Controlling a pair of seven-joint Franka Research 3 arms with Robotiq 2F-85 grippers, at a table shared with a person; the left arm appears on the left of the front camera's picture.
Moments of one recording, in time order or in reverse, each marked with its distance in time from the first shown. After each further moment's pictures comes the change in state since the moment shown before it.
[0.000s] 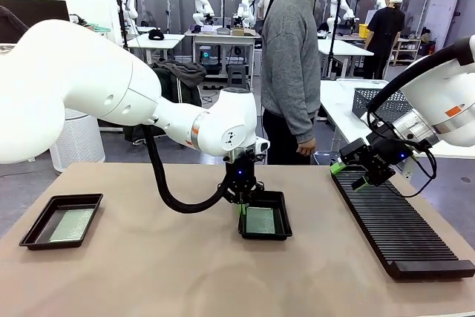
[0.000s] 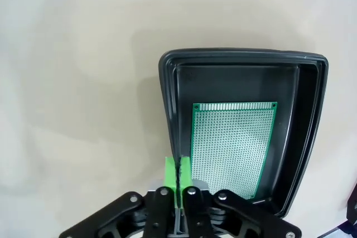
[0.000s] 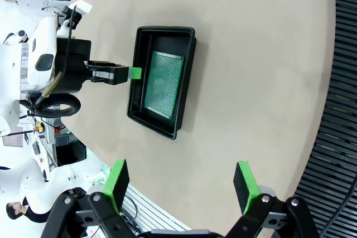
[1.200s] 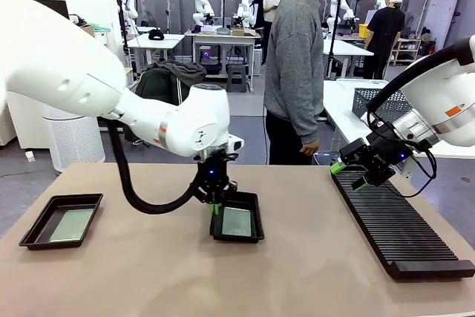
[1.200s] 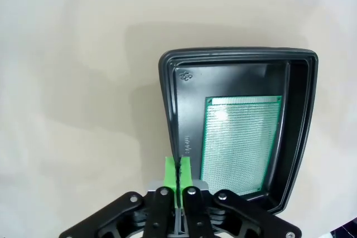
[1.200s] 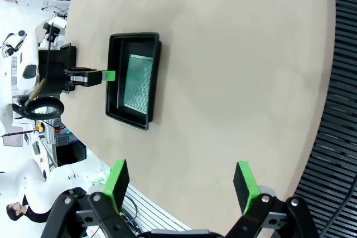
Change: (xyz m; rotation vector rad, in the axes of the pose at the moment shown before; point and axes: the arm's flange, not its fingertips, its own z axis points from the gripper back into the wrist) left arm -0.026 0.078 0.019 0.036 -0.025 0.036; right arm 0.000 0.000 0.000 0.000 0.000 0.000
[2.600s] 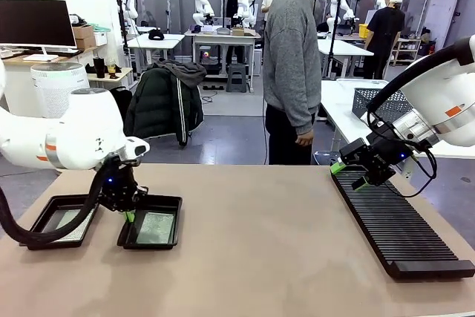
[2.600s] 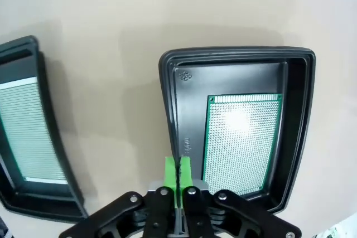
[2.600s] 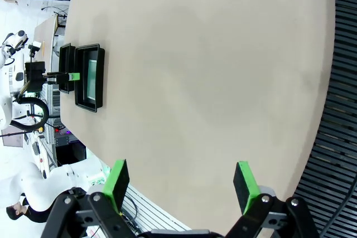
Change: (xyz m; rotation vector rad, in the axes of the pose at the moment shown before) left arm -0.041 0.222 0.008 -0.043 -0.035 0.039; right arm 0.000 0.000 0.000 -0.001 -0.001 0.000
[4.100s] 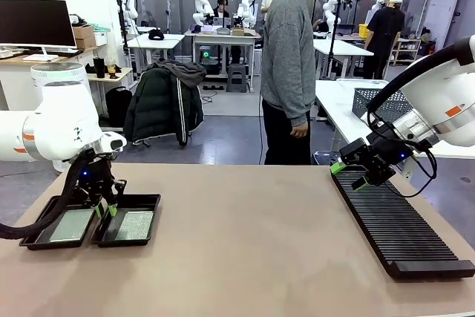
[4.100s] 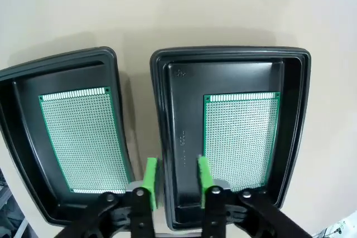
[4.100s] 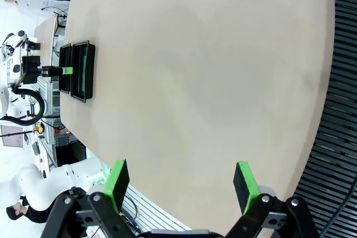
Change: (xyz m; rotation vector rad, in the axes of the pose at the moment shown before) left arm 0.018 0.056 0.008 0.009 0.024 -0.009; right arm 0.000 0.000 0.000 0.000 0.000 0.000
